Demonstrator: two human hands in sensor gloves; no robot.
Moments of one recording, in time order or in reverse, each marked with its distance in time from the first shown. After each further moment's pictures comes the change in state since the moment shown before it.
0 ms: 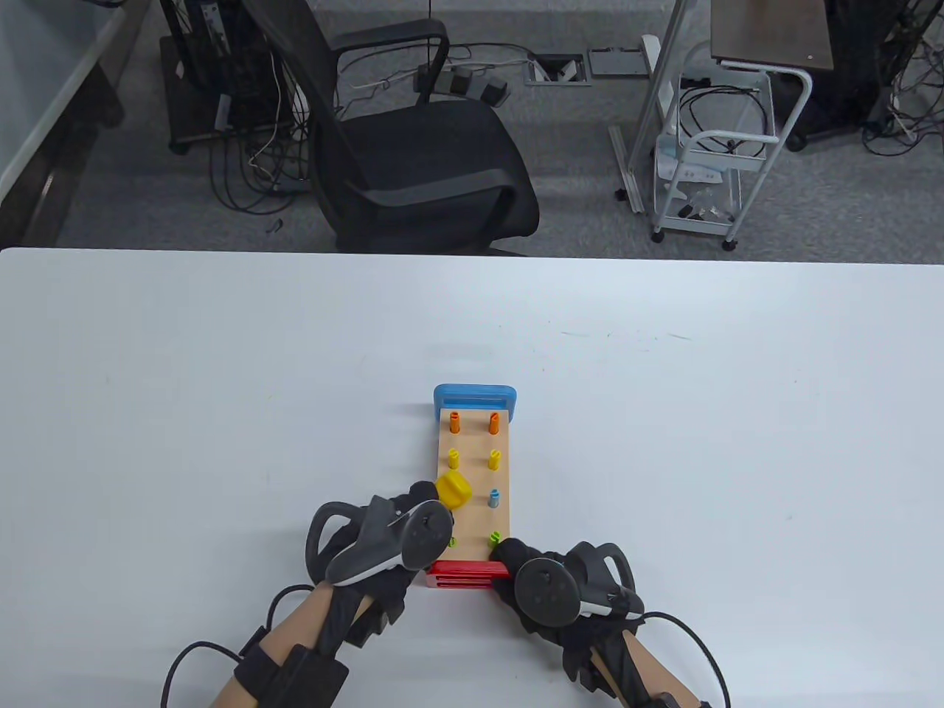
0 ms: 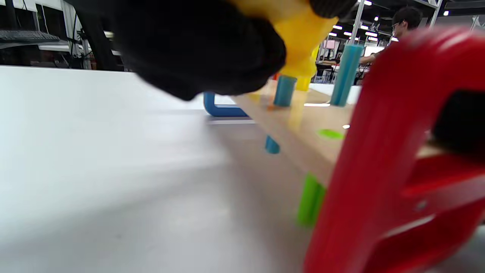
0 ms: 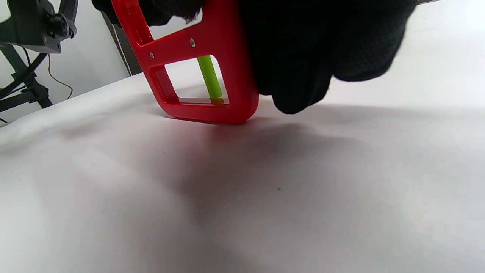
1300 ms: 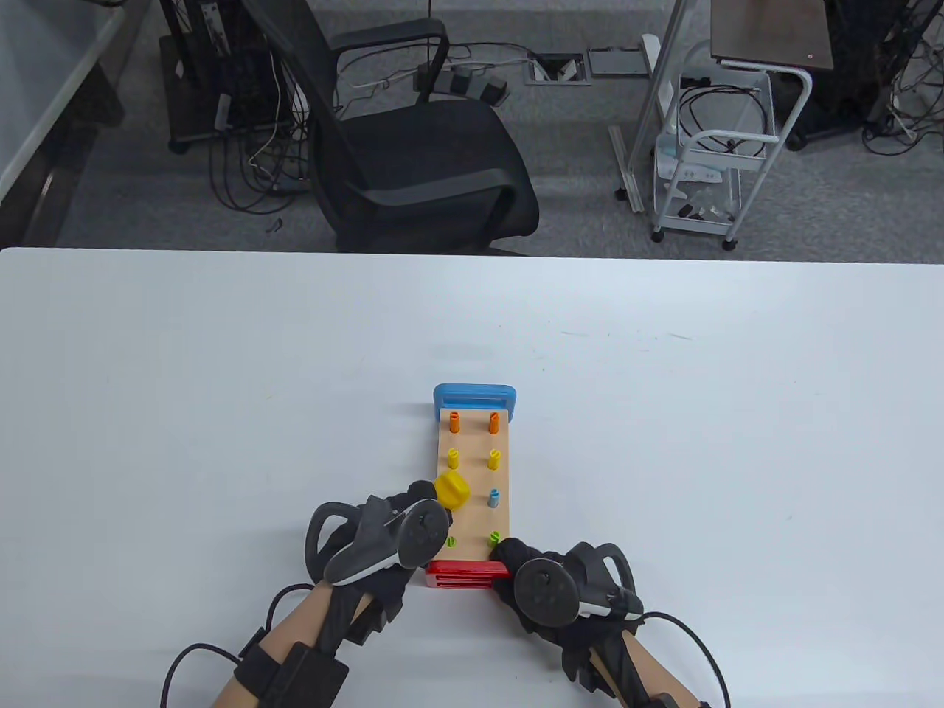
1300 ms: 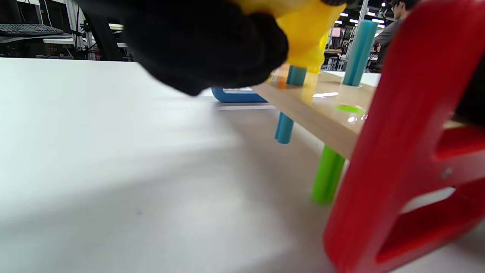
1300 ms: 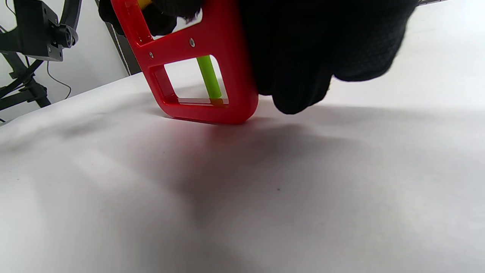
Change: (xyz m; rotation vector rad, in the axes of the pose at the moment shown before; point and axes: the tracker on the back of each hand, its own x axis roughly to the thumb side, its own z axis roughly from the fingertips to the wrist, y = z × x) left_hand -0.005 -0.009 -0.001 0.068 0.027 -0.020; right_hand 0.001 0.000 0.000 0.000 0.005 0.005
